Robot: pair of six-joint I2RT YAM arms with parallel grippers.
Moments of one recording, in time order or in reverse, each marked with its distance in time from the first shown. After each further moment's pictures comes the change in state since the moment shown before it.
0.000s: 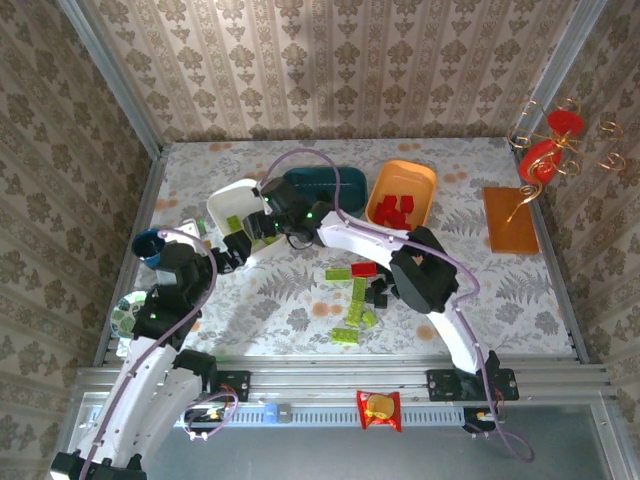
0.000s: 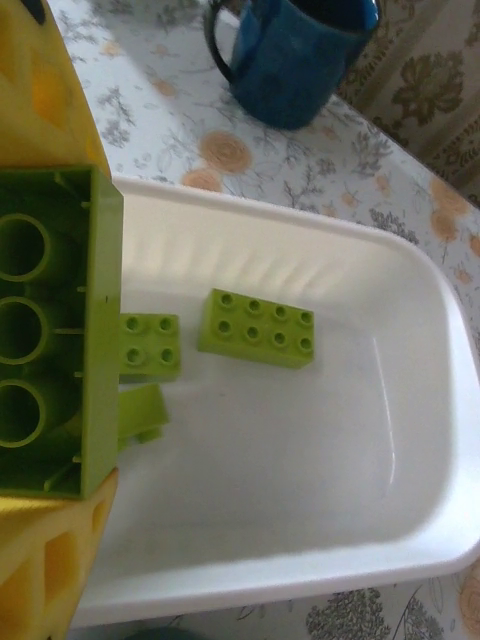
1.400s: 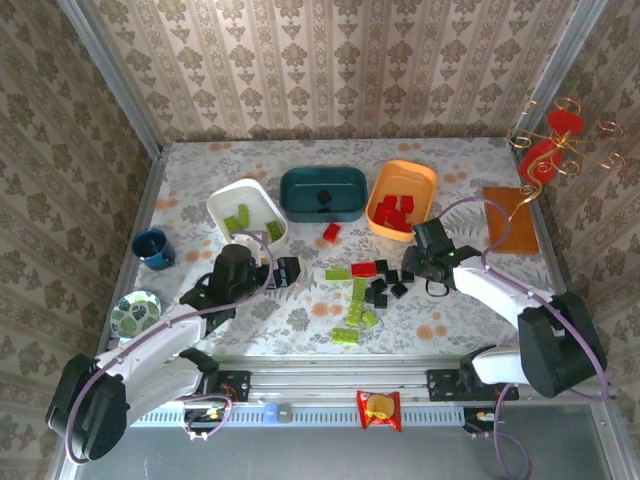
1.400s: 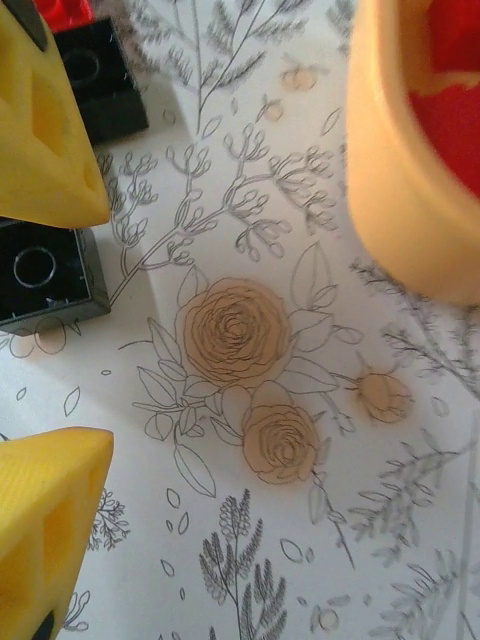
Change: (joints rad) left arm -0.290 0.375 -0.146 0.323 0.090 0.009; right arm -0.488 -0.933 -1.245 -0.117 0.221 0.238
